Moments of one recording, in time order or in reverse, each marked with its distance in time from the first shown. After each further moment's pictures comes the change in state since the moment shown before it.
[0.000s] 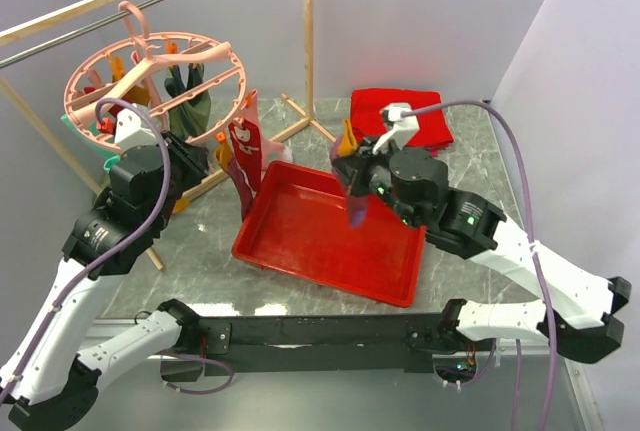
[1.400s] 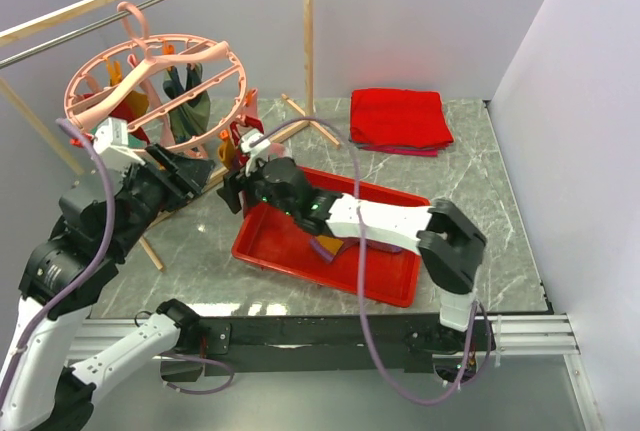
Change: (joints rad) left arm 0.000 -0.098 0.086 -0.110 0.269 -0.071; right arm 0.019 0.694 0.001 0.741 -0.382 -0.293
